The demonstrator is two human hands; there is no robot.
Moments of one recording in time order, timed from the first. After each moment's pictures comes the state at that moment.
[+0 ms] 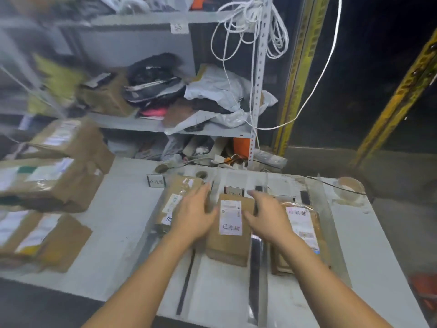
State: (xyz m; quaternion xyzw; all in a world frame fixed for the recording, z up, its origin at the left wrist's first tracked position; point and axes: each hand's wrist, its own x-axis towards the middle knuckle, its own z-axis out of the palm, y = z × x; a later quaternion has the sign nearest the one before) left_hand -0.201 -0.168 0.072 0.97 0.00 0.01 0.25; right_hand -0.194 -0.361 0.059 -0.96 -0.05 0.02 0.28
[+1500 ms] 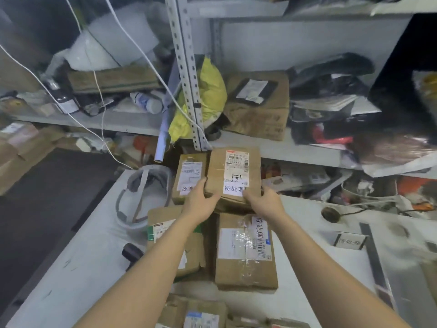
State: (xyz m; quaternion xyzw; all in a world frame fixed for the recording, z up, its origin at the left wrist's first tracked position) left_hand 0.069 0.543 0.045 0.87 0.15 -0.06 0.47; right_hand 0.093 0.364 0.031 -0.85 0.10 0.11 0.51
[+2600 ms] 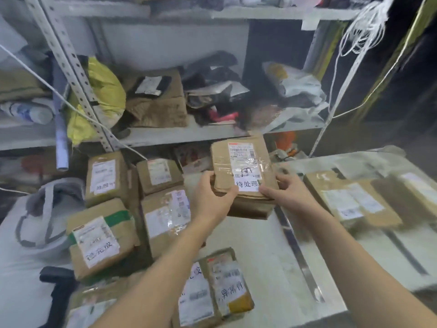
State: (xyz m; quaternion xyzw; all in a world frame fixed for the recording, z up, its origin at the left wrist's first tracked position) left_hand -0.069 0.363 0.076 0.84 -0.05 -0.06 0.54; right_hand -0.119 0.169 0.089 -0.79 0.20 -0.02 0.58
